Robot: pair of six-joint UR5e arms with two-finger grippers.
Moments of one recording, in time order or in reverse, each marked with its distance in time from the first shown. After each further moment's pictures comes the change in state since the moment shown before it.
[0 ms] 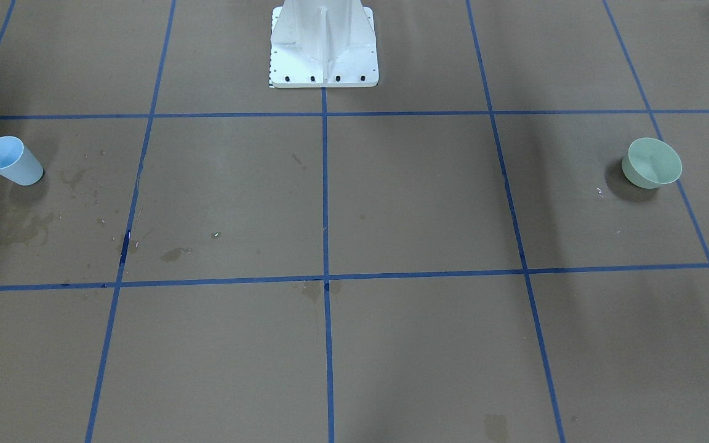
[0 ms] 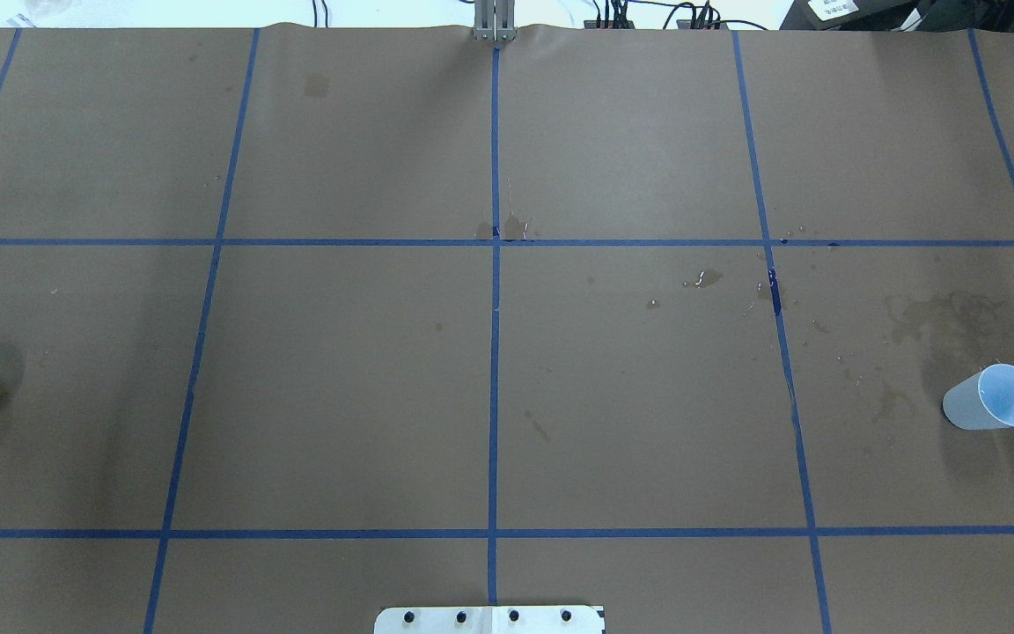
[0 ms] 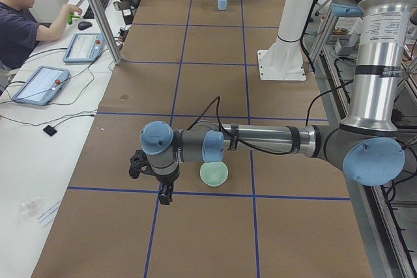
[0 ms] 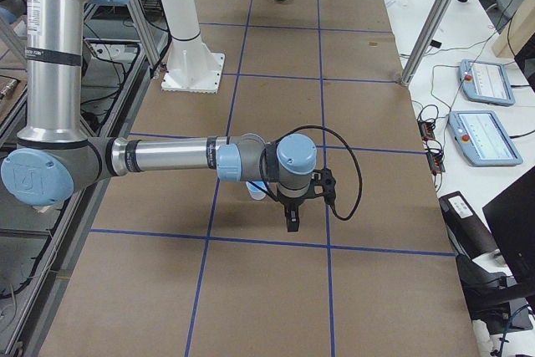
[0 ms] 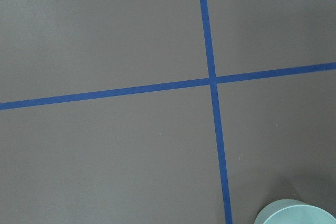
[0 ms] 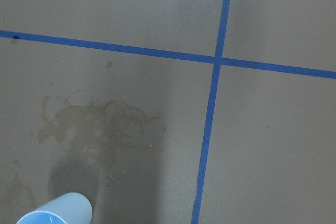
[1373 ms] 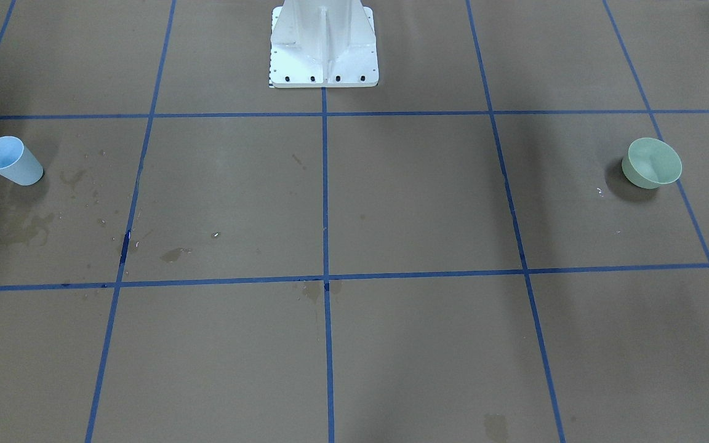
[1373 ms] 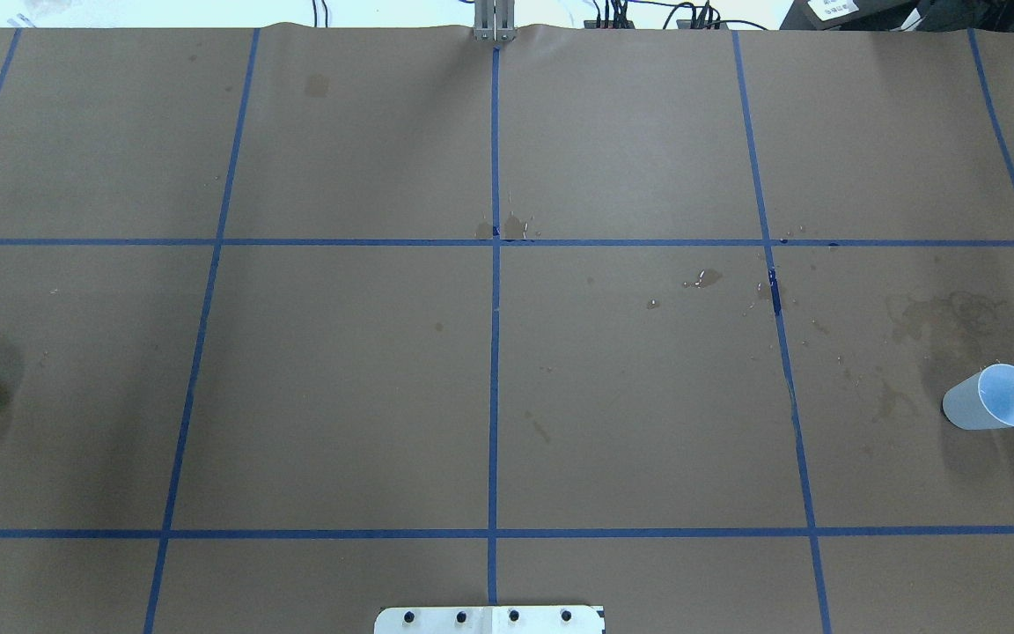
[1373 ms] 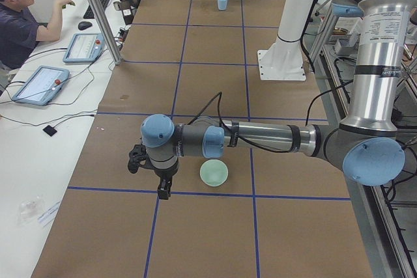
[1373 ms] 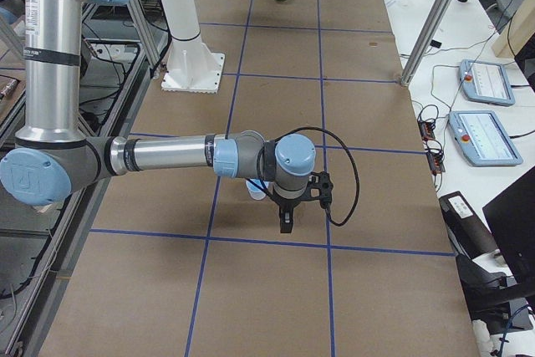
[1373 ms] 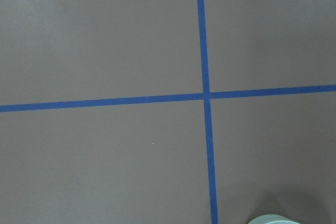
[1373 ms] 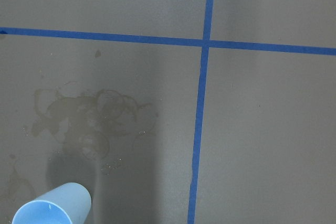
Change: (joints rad) left arm 0.001 0.000 -0.030 -0.003 0.004 -0.027; right arm 0.023 0.003 0.029 -0.121 -0.002 -0.002
